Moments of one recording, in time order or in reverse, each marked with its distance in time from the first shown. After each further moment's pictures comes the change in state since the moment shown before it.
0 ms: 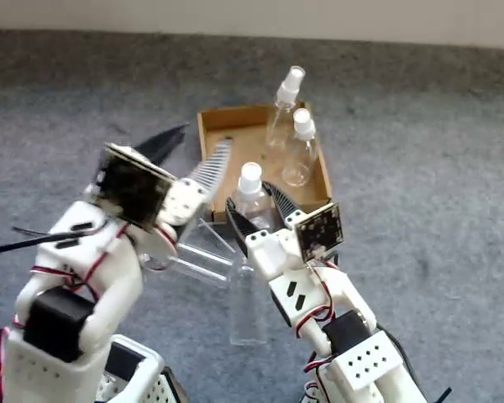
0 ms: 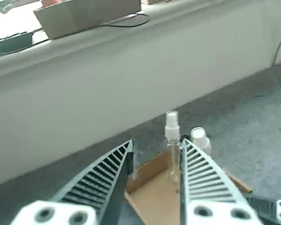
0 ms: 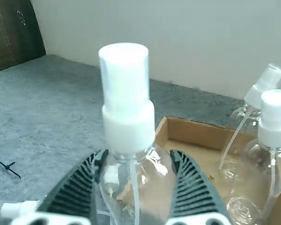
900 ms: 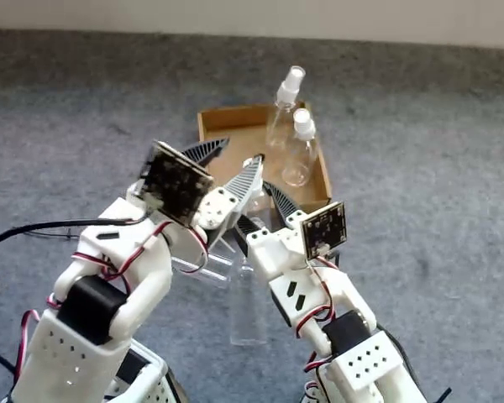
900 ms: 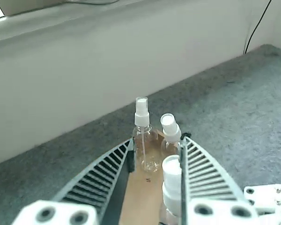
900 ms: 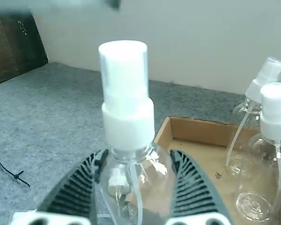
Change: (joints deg) left arm 6.9 0.8 6.9 -5.7 3.5; right arm 0.0 0.0 -0.1 -0.1 -5.1
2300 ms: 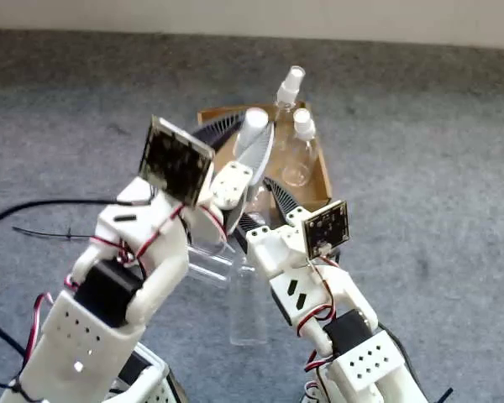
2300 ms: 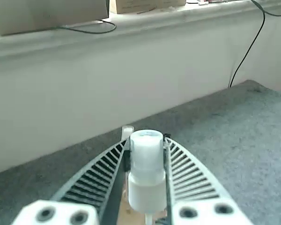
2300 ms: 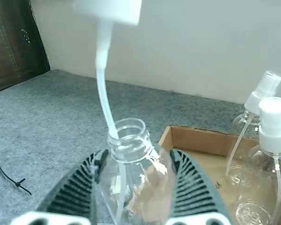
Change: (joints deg) left arm 2.7 5.5 -1.2 -10.9 5.8; right arm 0.0 0.0 -1.9 0.2 0.4
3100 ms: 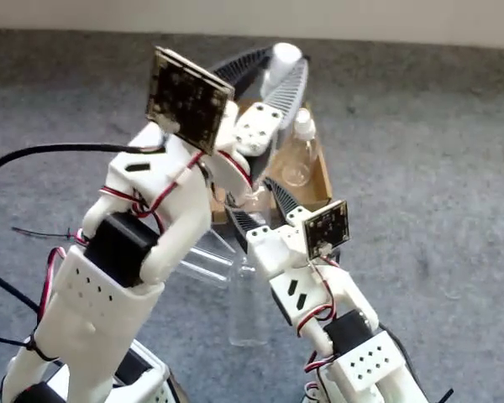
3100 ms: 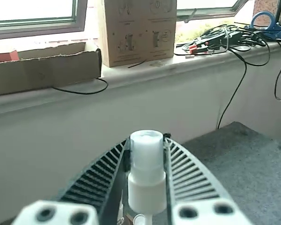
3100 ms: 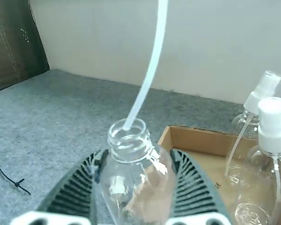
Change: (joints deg) left arm 3.3 19.8 -28.1 0.2 0.0; right arm 0.0 0.0 0.0 0.0 0.1
